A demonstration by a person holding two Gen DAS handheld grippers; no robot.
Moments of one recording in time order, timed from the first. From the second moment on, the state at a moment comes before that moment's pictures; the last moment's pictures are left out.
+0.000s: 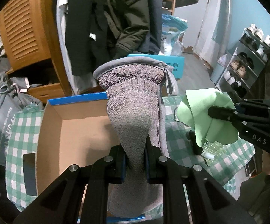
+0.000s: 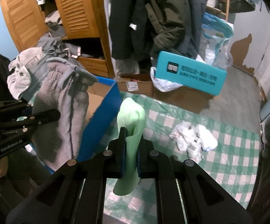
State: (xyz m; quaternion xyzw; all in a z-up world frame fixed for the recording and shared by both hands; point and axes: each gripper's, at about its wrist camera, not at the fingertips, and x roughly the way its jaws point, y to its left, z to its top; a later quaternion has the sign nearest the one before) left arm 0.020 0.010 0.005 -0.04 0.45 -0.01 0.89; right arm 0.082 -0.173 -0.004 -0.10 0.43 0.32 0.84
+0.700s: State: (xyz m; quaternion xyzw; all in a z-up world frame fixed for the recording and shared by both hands) left arm 0.005 0.080 -0.008 -0.04 0.45 0.06 0.89; right arm 0.075 -0.074 -0.011 -0.14 0.43 0.37 0.81
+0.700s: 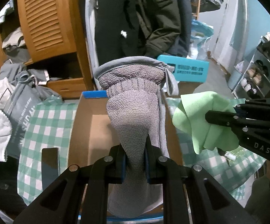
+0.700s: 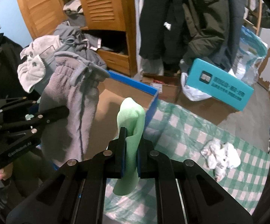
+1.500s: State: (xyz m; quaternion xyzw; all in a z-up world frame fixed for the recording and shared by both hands) left arm 0.004 0.120 -0.041 -0.07 0.49 0.08 0.87; right arm 0.070 0.004 -0.054 -0.18 0.48 0.40 0.77
